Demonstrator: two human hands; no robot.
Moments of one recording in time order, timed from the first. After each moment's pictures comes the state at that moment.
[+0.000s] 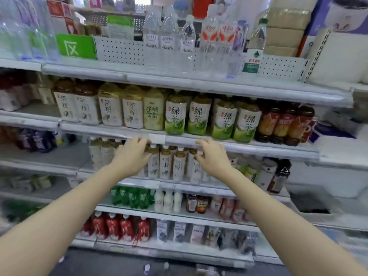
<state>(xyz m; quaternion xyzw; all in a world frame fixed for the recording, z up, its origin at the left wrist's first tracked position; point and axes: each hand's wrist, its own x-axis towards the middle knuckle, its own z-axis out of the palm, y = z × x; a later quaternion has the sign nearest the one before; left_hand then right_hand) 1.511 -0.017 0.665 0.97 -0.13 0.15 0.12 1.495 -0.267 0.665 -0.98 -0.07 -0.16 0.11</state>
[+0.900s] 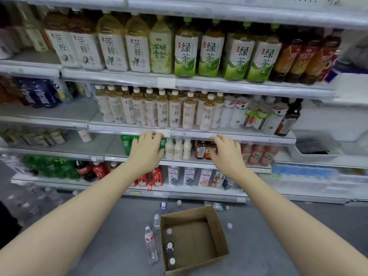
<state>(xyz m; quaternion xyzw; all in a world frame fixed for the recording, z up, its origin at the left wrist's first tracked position) 1.414 0.010 0.541 0.98 -0.17 0.08 0.09 1.376 -0.233 0.534 -0.99 0.01 -0.09 0.12</state>
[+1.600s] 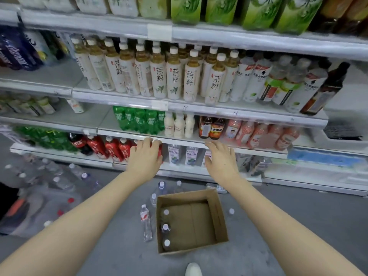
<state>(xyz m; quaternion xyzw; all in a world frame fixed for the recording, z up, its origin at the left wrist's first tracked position) 1.432 -0.028 0.394 0.99 -0.10 0.02 0.04 1.408 -0.255 0.388 -0.99 -0.01 -0.01 0.14</state>
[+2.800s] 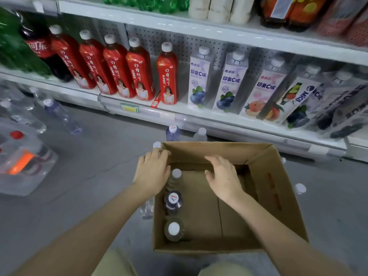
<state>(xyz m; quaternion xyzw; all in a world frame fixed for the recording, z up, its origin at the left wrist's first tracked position) 1.400 0.001 -0.163 0.99 -0.06 -0.05 0.07 1.397 -0.206 -0.181 -0.97 -0.06 0.07 0.21</state>
